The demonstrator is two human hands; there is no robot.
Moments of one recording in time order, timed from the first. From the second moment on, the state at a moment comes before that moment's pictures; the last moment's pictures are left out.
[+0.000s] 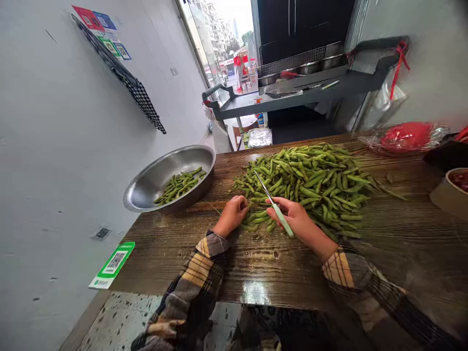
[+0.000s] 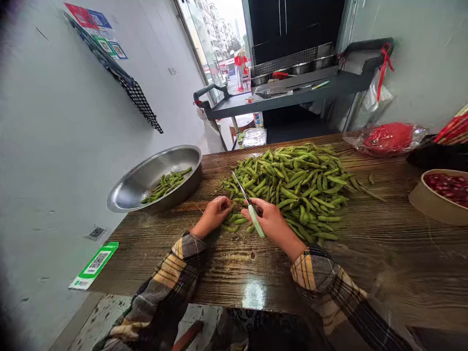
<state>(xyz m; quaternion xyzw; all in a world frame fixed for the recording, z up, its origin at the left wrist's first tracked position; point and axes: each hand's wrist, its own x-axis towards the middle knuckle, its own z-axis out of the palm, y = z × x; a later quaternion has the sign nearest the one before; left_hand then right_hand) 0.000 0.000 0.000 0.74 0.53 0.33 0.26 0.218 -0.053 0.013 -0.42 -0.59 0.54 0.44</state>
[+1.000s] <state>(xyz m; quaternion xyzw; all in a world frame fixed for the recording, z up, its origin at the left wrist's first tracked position) 0.013 -0.035 0.040 0.59 0.43 0.45 0.51 0.217 -0.057 0.009 -0.48 -0.78 0.28 0.30</state>
